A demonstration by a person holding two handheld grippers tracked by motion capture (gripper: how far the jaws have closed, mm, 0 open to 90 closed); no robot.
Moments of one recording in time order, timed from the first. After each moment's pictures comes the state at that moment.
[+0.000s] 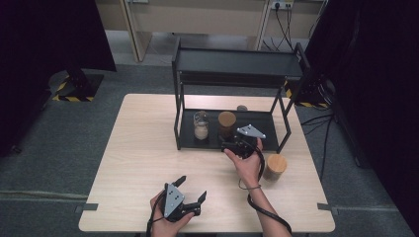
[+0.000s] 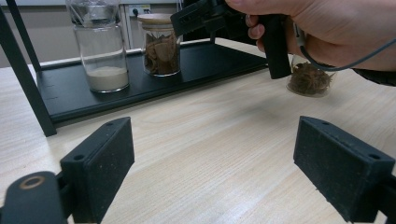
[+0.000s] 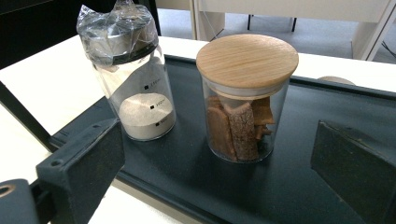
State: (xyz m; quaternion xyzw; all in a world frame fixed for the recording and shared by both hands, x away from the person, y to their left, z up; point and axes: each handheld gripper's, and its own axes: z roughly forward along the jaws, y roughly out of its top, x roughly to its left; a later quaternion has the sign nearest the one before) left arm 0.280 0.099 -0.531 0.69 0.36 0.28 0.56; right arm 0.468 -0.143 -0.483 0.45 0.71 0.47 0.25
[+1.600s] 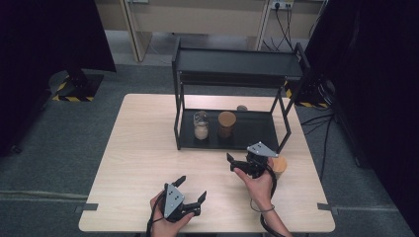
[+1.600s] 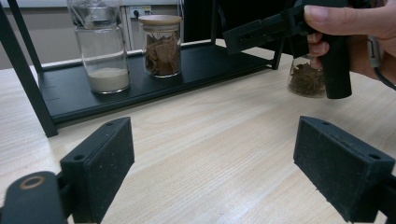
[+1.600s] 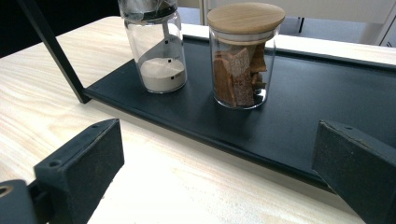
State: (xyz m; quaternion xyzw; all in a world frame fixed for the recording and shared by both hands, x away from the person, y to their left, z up) left arm 0.279 0.099 -0.531 0.69 0.36 0.28 0.56; right arm 0.411 -0.174 -0.493 0.43 0.72 0.48 0.25
